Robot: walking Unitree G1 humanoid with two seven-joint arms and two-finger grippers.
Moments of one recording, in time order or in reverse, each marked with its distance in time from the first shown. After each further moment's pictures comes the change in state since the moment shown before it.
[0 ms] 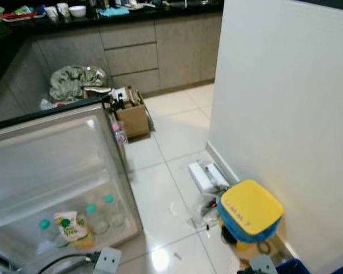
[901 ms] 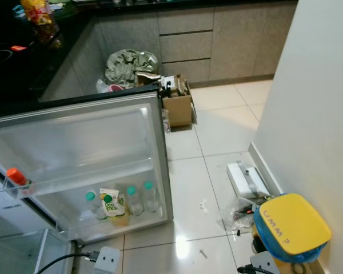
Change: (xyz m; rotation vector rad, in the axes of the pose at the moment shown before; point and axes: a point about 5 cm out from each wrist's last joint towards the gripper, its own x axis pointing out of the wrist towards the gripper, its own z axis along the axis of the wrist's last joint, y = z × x) left arm 0.000 0.001 -0.002 -0.011 0.008 0.004; right arm 0.002 -0.009 0.002 -0.044 -0.001 -0.073
